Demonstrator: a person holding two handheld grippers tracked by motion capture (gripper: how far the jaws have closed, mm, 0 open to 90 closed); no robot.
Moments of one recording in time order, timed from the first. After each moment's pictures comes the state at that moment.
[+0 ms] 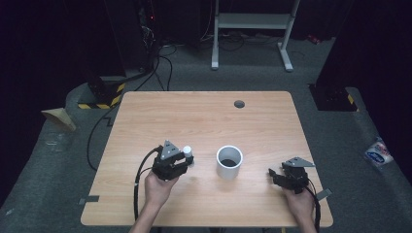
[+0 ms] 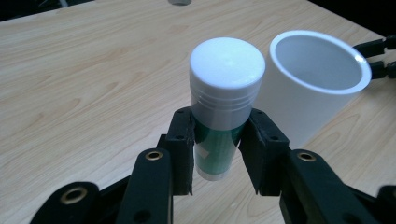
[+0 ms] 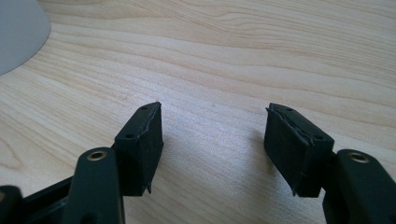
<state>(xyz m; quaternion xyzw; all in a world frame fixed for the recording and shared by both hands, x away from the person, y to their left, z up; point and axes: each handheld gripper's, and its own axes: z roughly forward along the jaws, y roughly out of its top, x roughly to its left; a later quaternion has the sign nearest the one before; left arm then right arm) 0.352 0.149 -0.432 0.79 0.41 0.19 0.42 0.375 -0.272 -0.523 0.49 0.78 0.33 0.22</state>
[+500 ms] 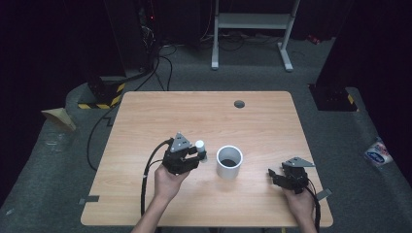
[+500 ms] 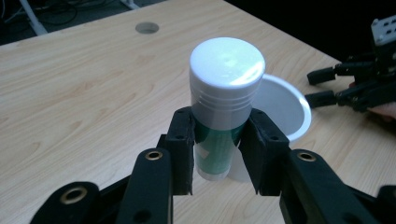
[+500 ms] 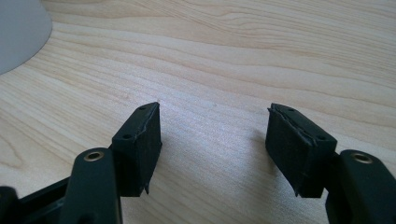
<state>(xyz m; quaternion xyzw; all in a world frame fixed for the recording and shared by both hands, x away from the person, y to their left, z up) 0.360 0.118 -0.403 0.79 0.38 0.17 0.45 0.375 -0.272 -0.523 0.48 0.78 0.33 0.21</state>
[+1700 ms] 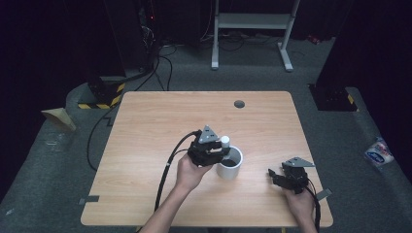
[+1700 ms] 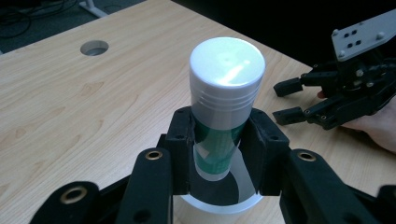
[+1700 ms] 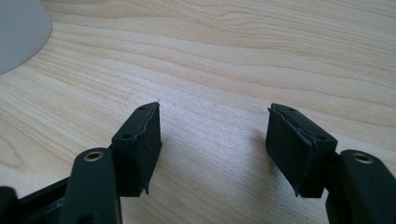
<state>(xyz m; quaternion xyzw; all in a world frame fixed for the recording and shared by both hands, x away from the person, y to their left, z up) 0.388 0.055 -0.399 0.82 0.32 0.14 0.45 0.375 -0.272 -0.523 0.48 0.78 0.33 0.21</state>
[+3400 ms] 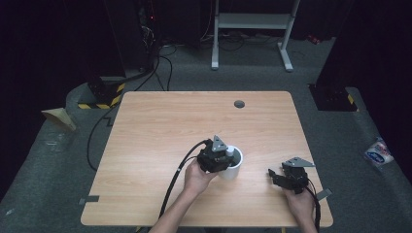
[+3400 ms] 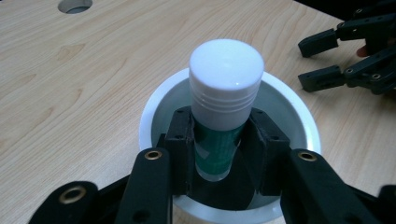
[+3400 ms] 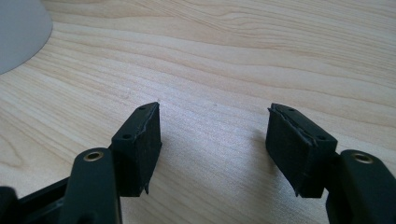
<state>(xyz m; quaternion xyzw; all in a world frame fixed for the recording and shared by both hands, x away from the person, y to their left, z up) 0.395 0.032 -0.449 0.84 0.32 0.15 0.40 0.375 -0.272 -0.523 0.48 0.78 0.33 0.21</state>
